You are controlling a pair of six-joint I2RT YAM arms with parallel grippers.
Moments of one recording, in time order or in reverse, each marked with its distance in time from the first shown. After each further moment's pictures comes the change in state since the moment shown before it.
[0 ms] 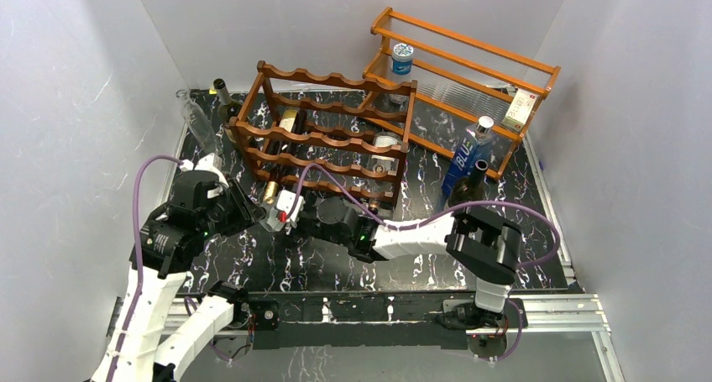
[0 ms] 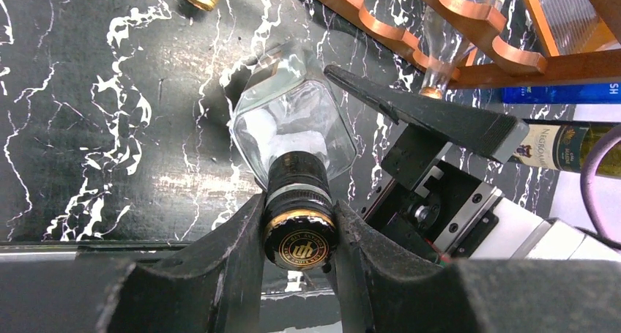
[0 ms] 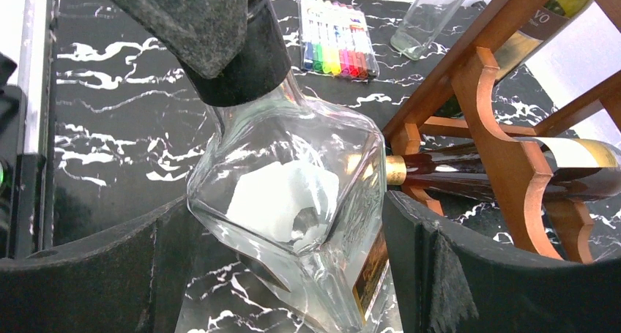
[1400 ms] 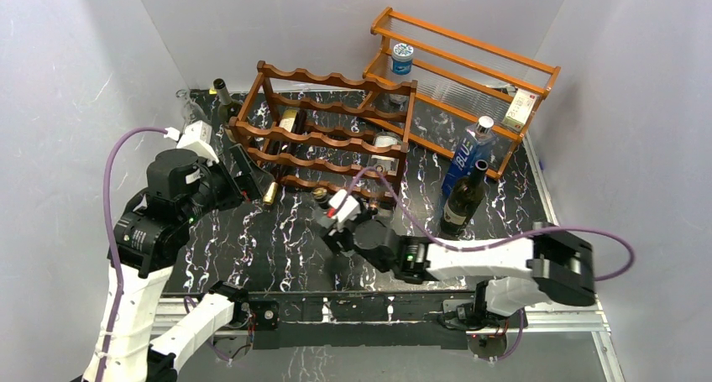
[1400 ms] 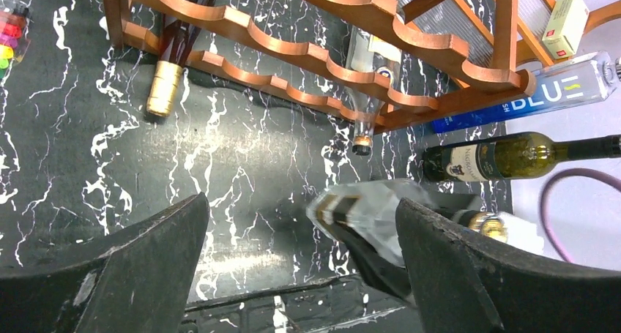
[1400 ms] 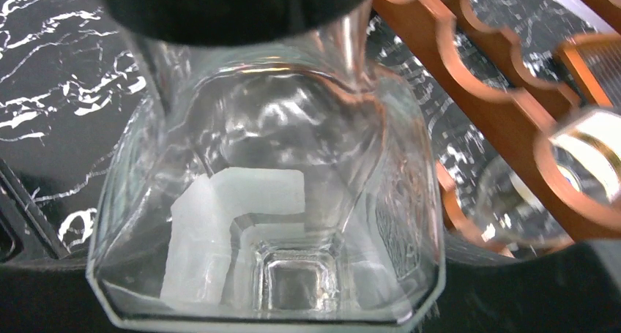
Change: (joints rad) left arm -0.007 0.107 0.270 0.061 0.005 0.111; right arm 0.109 -0.394 -0.277 -0.267 0.519 0.276
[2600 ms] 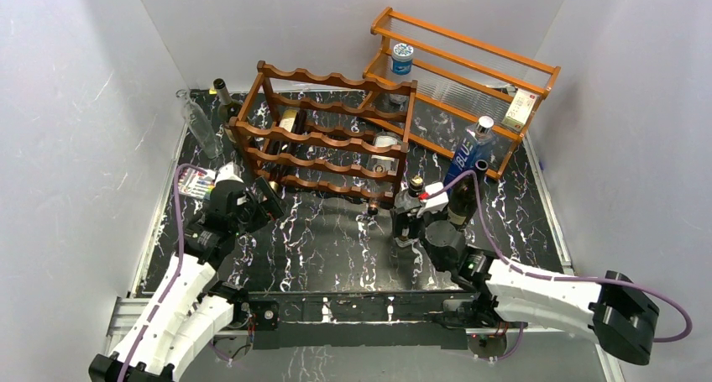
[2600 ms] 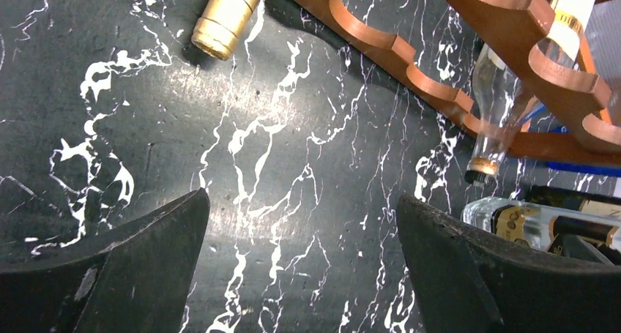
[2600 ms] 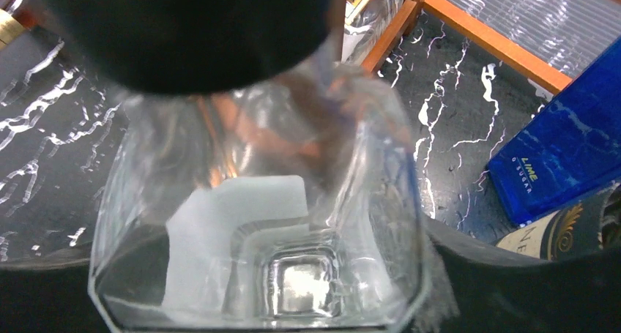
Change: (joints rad) left arm 0.000 -0.098 -0.686 0.405 -0.110 -0.143; right arm -0.308 -0.528 -0.498 -0.004 0.145 0.191
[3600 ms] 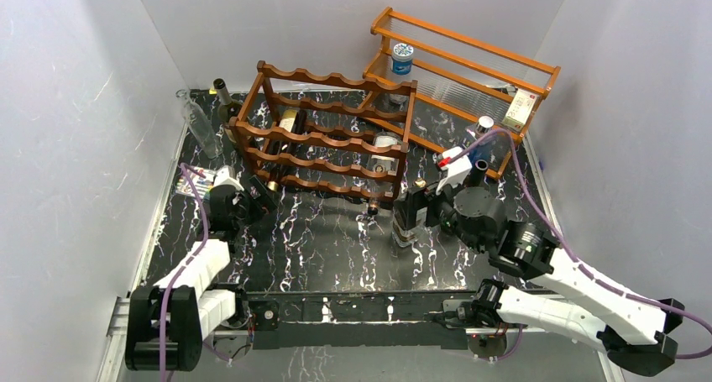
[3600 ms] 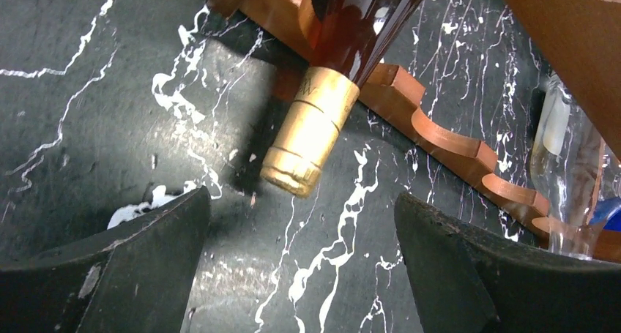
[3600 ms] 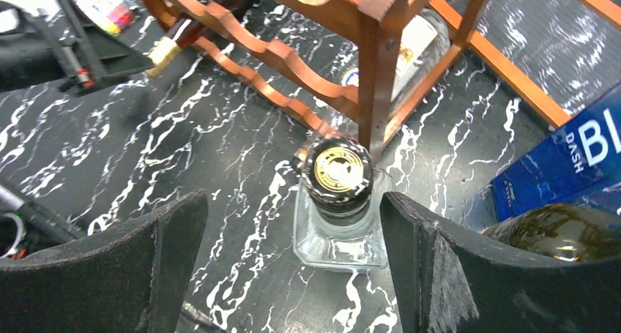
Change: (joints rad) left arm 0.292 0.309 -0.371 0.823 0.181 0.122; right arm -0.001 -0.163 0.604 -0.861 -0.214 0.122
